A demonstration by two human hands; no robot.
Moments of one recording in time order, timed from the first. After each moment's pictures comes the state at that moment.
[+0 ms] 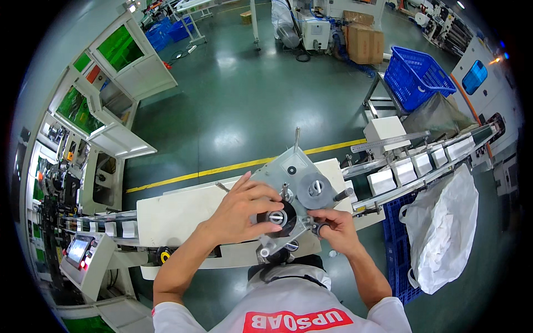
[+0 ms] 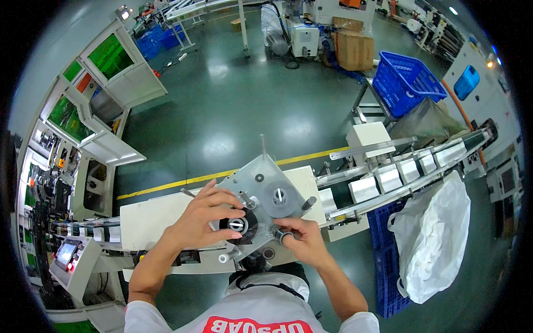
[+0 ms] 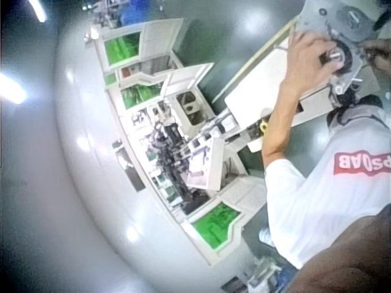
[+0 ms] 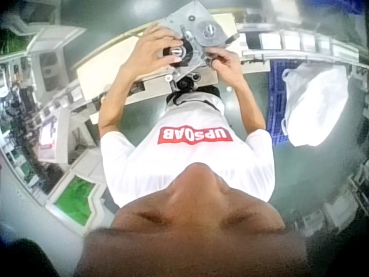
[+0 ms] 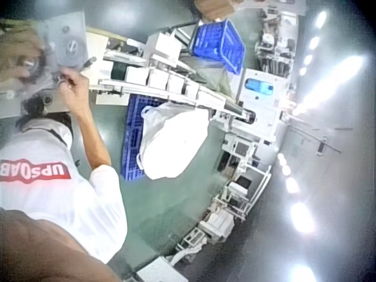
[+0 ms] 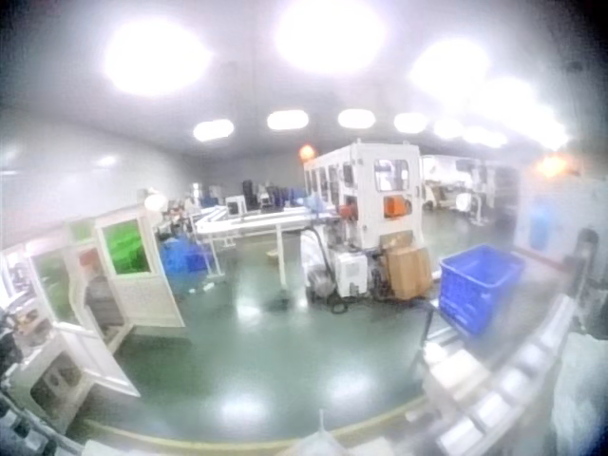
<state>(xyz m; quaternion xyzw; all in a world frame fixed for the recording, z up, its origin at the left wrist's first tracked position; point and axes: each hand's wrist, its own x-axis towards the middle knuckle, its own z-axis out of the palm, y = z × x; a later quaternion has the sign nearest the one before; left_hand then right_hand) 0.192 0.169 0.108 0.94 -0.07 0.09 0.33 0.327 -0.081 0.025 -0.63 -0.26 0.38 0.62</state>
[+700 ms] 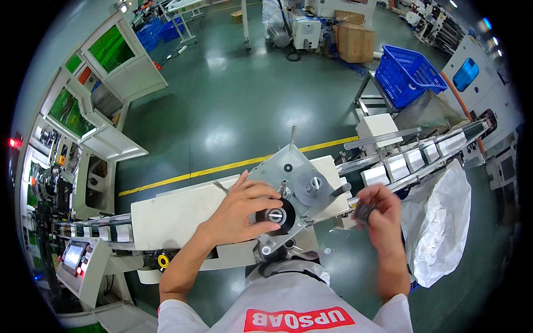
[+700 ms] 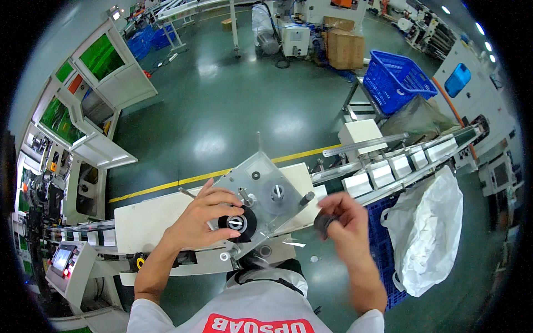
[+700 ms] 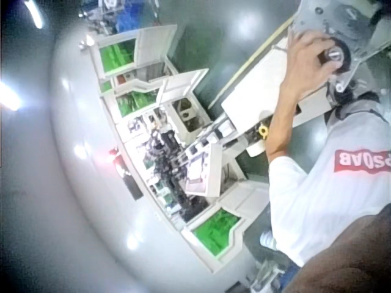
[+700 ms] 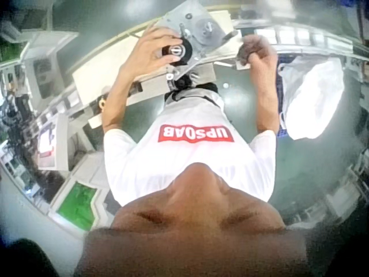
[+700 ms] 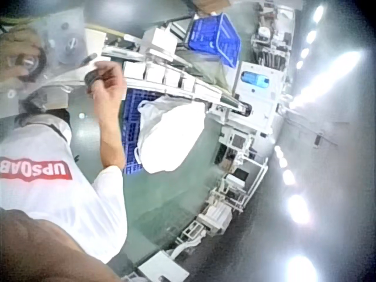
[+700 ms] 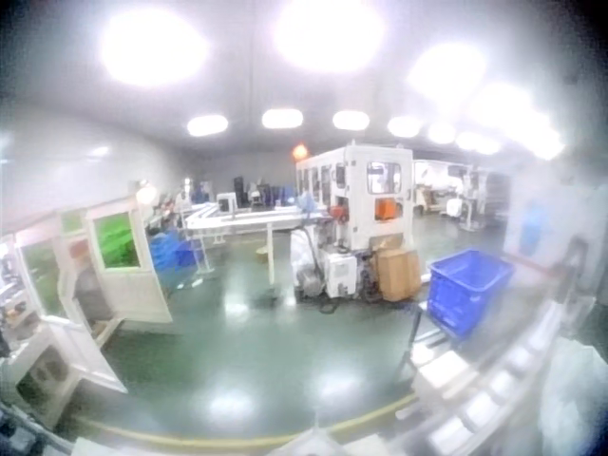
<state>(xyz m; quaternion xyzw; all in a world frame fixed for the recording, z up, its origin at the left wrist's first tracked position) 0.190 0.171 0.098 0.92 -0.07 0.11 0.38 0.353 -0.112 0.118 -0.64 -0.16 0.29 0.69</state>
